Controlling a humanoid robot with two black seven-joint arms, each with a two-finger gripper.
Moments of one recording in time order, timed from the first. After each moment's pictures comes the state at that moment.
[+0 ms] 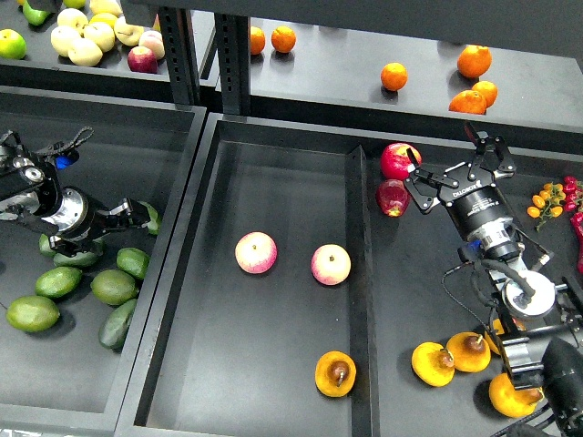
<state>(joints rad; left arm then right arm) -0.85 0.62 -0.31 -0.88 0.73 -0.49 0.49 0.58 0.02 1.37 0.63 -0.10 0.58 -0.13</state>
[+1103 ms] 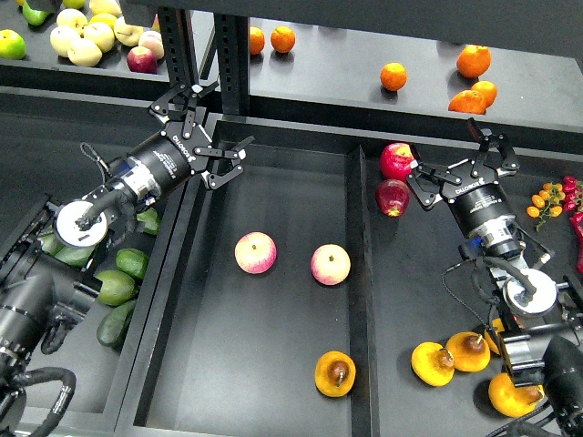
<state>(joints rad) -0.39 0.00 -1.56 -0.97 0.35 -0.49 0.28 0.59 0.01 1.37 0.62 -0.07 0.58 -0.13</state>
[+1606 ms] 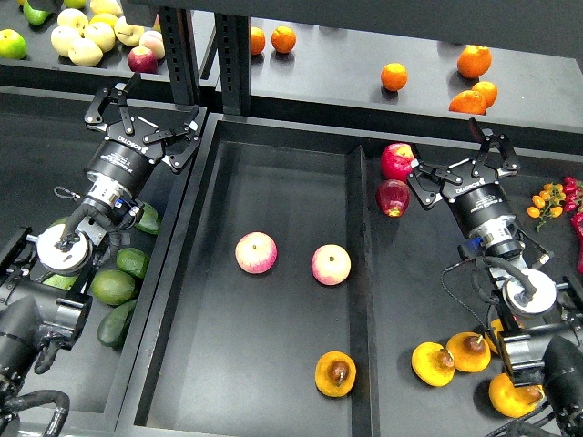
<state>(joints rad) -0.34 0.00 -1.59 -0.97 0.03 -0.49 0.19 0.58 0.02 1.36 0.63 -0.07 0.58 -0.13</state>
